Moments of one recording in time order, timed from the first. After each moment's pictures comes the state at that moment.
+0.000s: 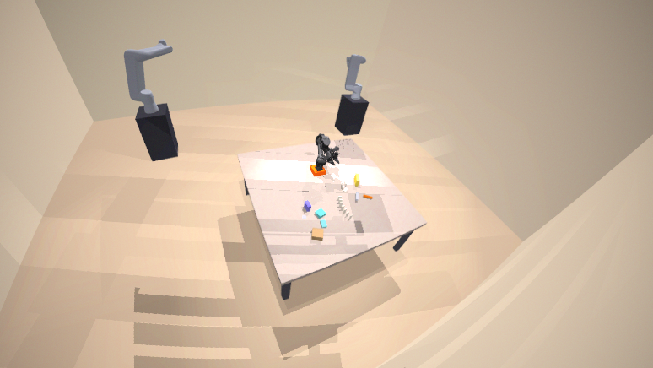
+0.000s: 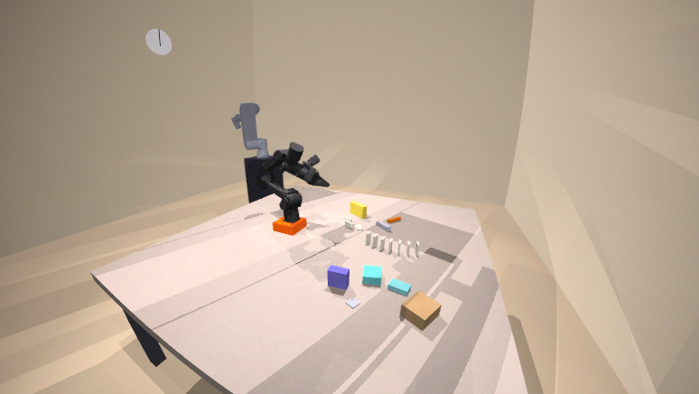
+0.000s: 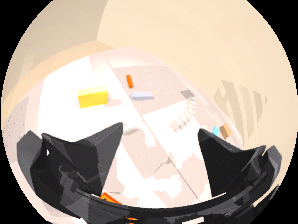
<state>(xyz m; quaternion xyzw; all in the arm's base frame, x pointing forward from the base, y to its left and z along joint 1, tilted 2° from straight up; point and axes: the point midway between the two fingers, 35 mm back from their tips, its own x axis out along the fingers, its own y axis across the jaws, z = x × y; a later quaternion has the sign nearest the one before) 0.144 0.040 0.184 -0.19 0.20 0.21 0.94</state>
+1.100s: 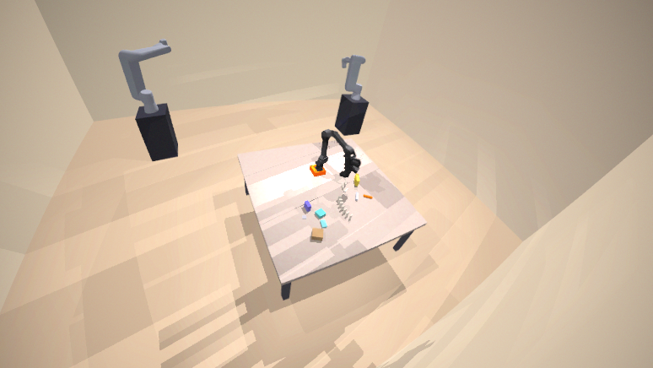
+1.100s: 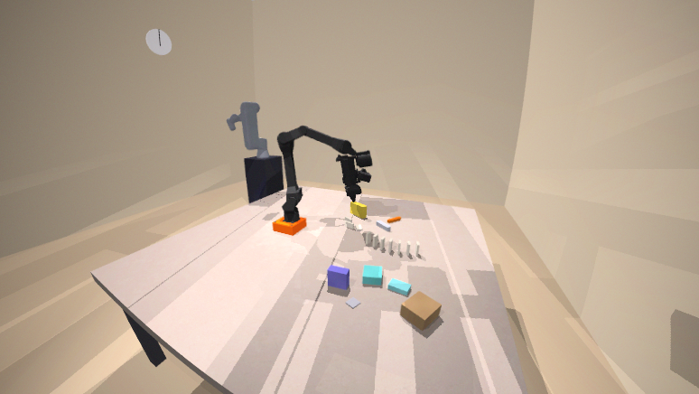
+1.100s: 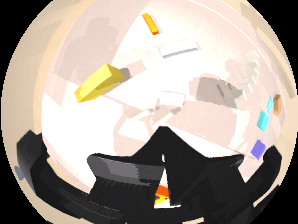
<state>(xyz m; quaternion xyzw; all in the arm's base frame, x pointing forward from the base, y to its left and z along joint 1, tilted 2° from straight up) 0.258 0.121 0.122 -0.11 0.62 0.23 0.74</state>
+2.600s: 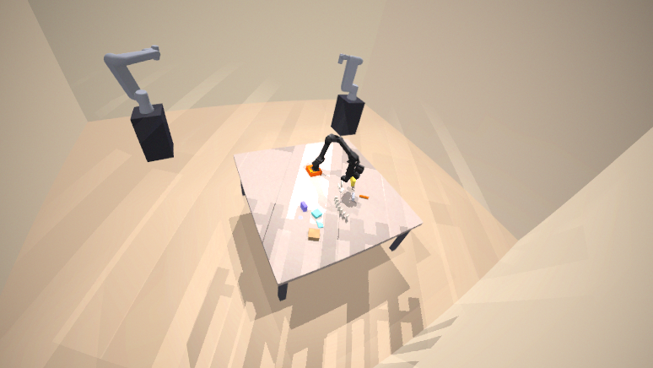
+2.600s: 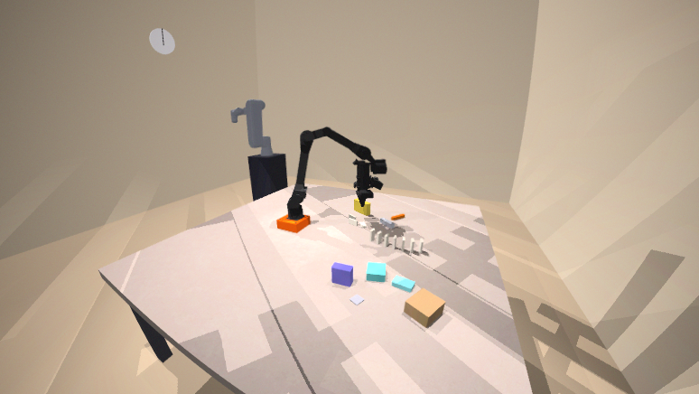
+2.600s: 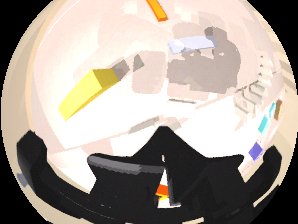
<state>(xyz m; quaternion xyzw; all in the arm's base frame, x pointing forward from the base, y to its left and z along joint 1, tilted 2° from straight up) 0.275 0.159 0.079 -0.16 0.68 0.19 0.69</state>
